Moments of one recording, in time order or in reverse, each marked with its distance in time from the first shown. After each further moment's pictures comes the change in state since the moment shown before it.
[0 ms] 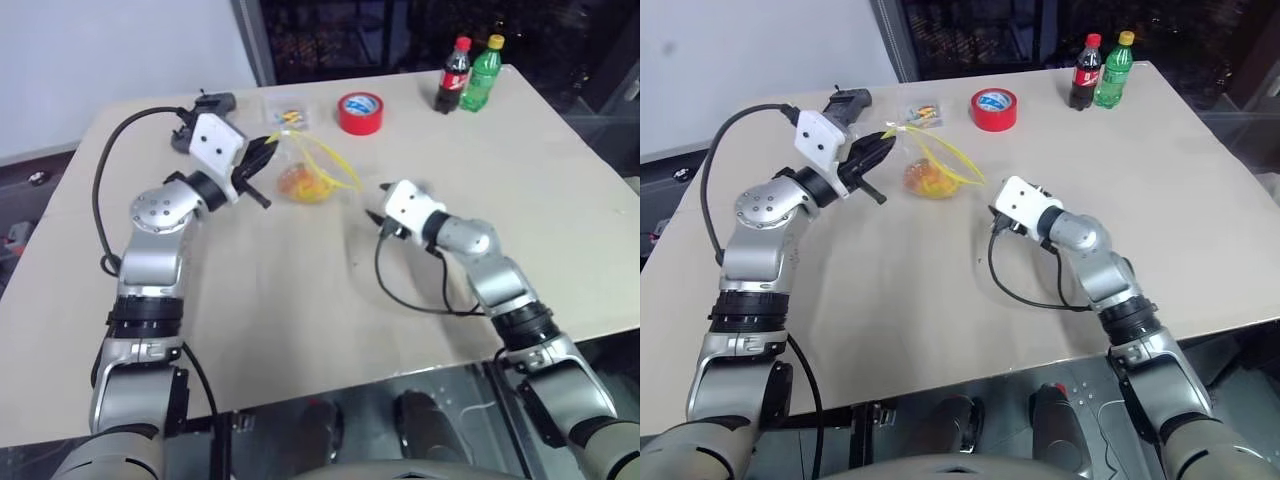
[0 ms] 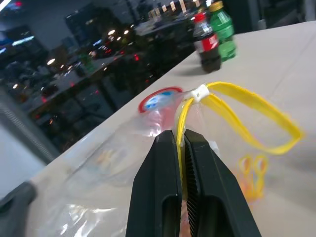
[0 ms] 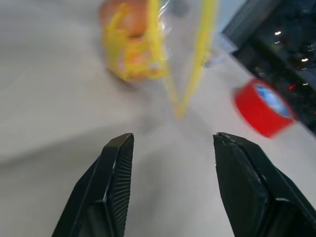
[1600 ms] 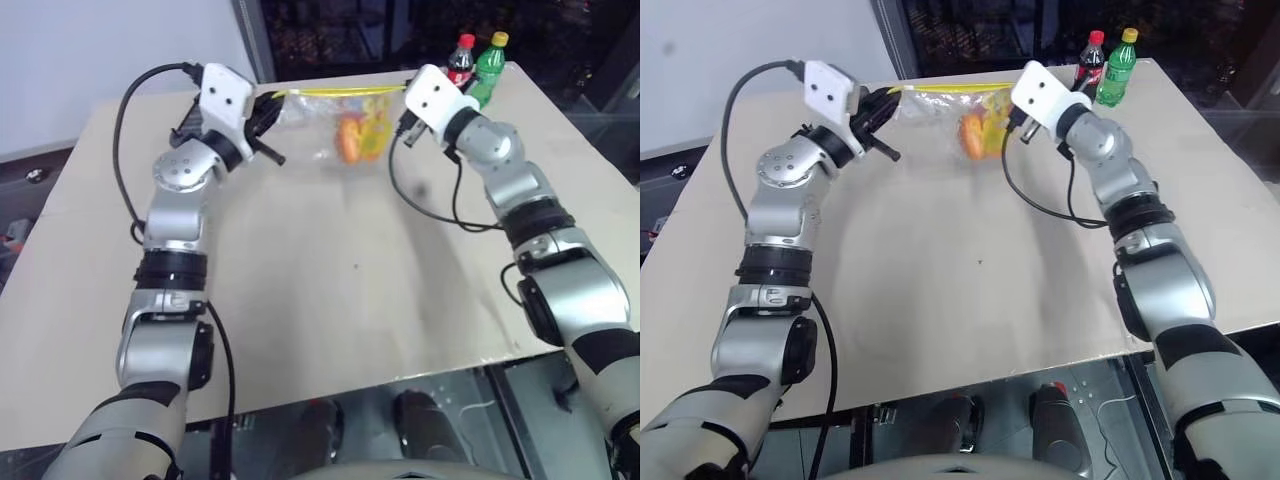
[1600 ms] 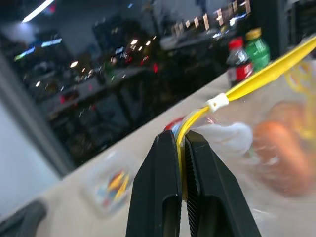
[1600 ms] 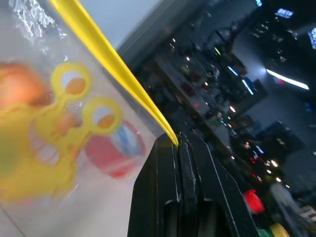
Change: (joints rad) left arm -0.256 -0.107 -0.053 0.270 0.025 -0.107 0.084; right arm -0.524 -0.129 -0.078 0.654 -0.056 -0.396 -0.197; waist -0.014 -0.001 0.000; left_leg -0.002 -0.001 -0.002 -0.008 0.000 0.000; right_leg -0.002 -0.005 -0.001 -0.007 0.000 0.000
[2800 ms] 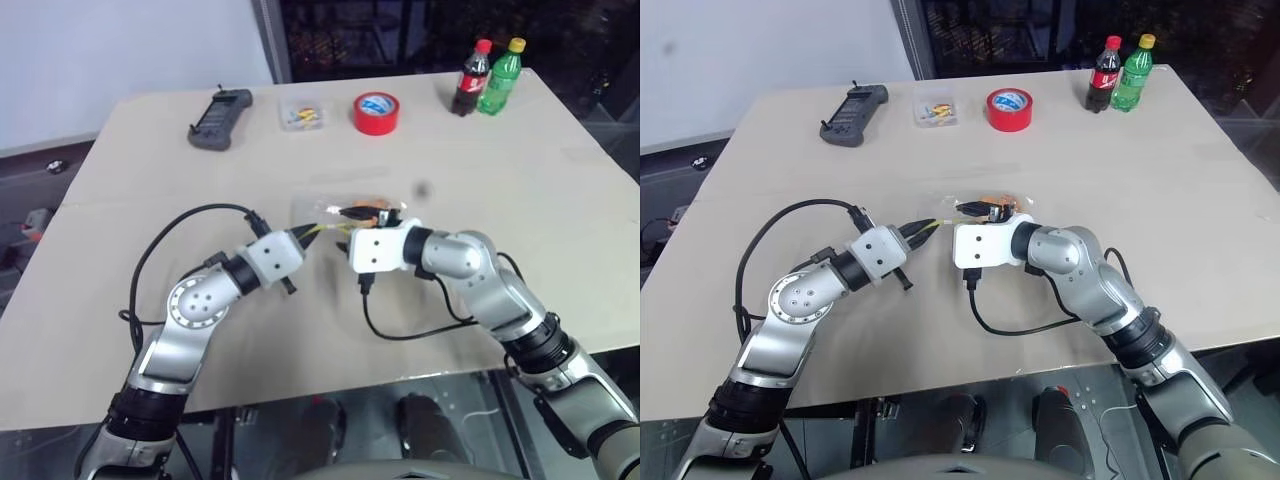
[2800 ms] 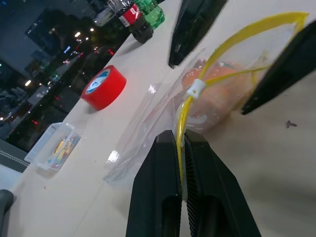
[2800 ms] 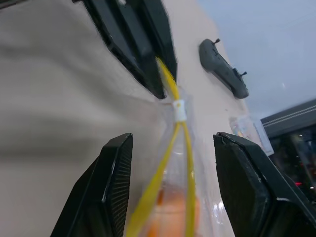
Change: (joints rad) left arm 0.690 0.100 -0.128 -0.664 0.216 -0.070 -0.038; right arm 0.556 0.014 0.261 -1.049 -0.107 0.389 0.367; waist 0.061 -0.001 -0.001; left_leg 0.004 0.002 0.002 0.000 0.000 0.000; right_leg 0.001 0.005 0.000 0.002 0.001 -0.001
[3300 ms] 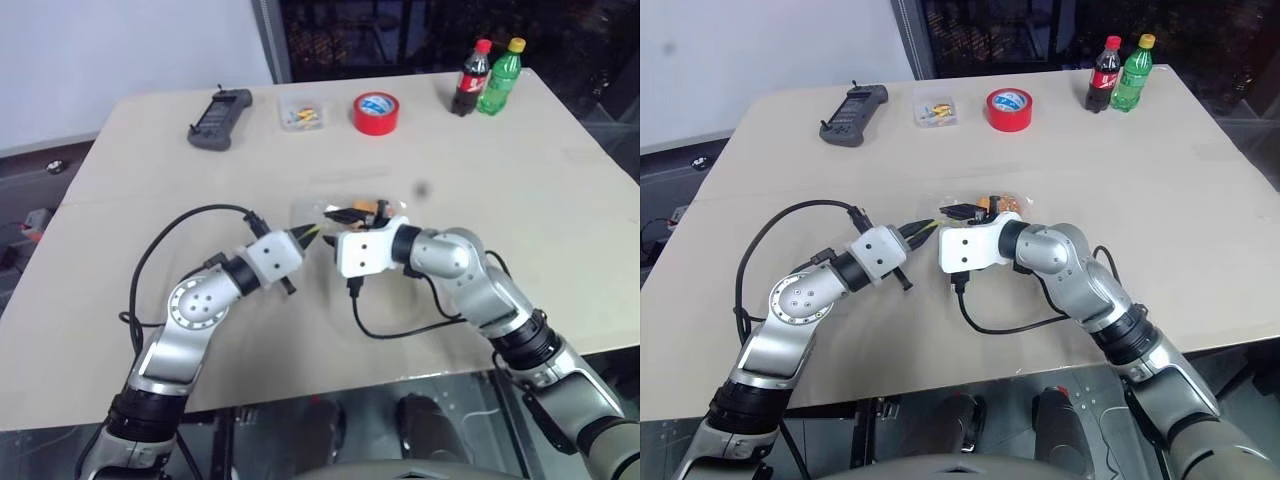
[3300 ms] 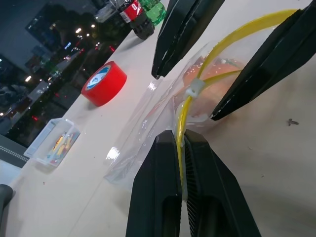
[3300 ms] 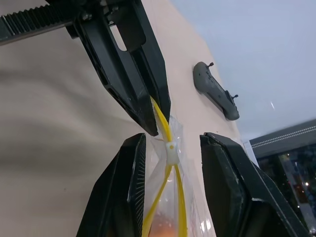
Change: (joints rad) left arm 0.005 -0.002 0.000 -0.001 0.000 0.016 0.009; right arm -0.017 0.043 0.009 0.032 -0.037 -0.061 -0.004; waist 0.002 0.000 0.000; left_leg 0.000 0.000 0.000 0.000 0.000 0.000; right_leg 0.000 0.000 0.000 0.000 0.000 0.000
